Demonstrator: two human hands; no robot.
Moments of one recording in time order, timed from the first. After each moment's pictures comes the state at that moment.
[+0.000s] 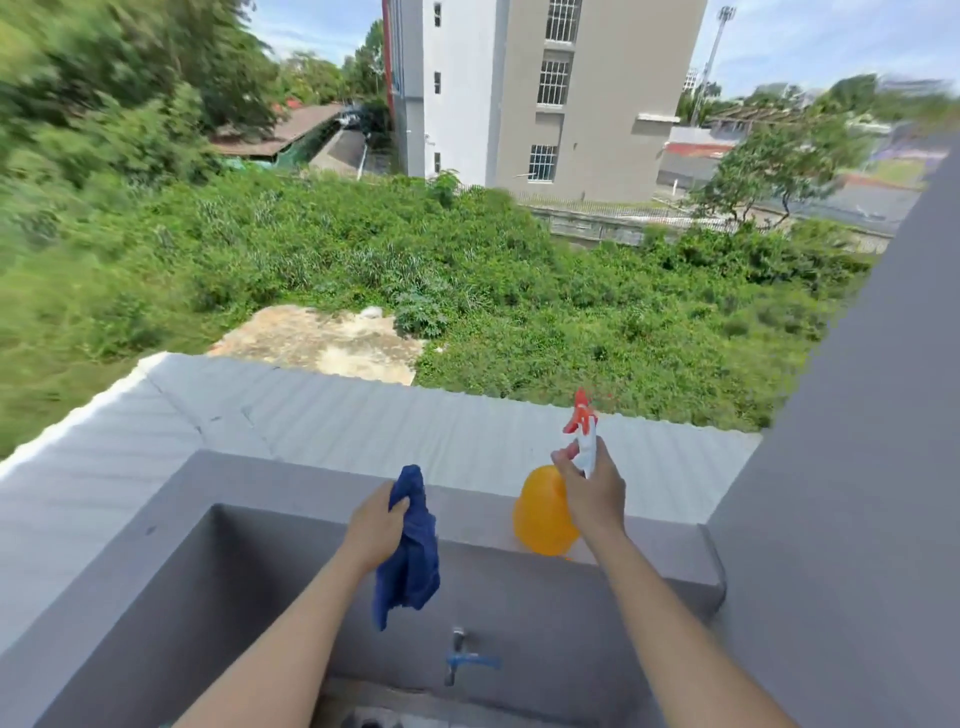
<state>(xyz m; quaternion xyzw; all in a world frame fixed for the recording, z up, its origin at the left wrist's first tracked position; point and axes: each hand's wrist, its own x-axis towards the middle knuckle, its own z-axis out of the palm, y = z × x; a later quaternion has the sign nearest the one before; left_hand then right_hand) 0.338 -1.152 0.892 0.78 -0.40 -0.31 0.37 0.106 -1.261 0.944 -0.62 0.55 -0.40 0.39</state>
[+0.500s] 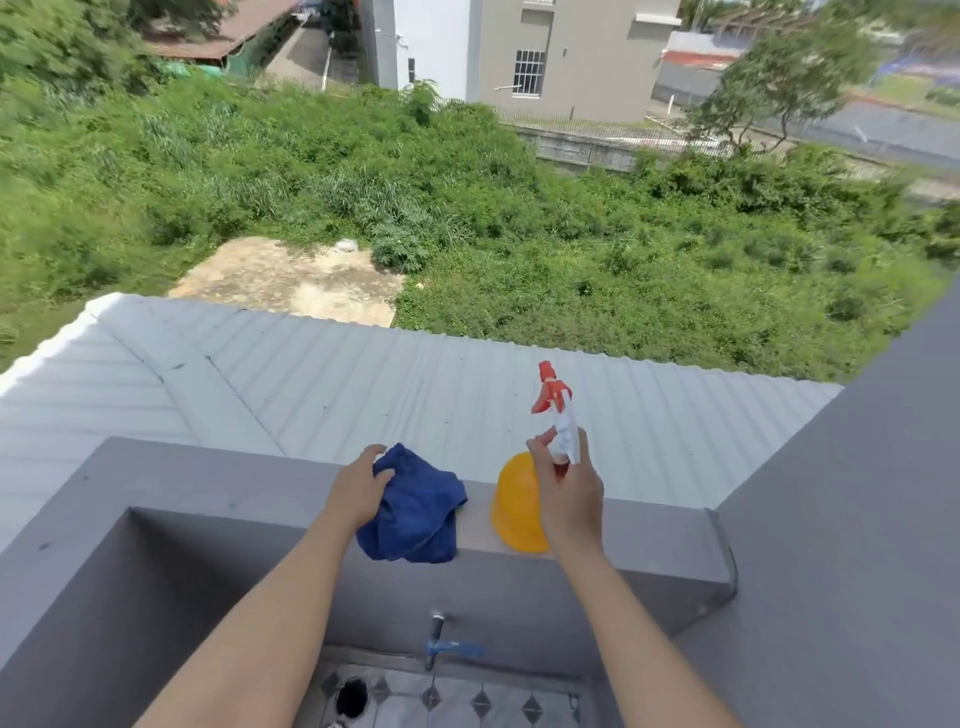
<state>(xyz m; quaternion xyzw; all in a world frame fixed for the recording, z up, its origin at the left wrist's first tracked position) 0.379 -1.256 0.822 0.81 -0.40 -0.32 0.30 0.135 -1.301 0.892 -0.63 0.53 -0.42 0.39</state>
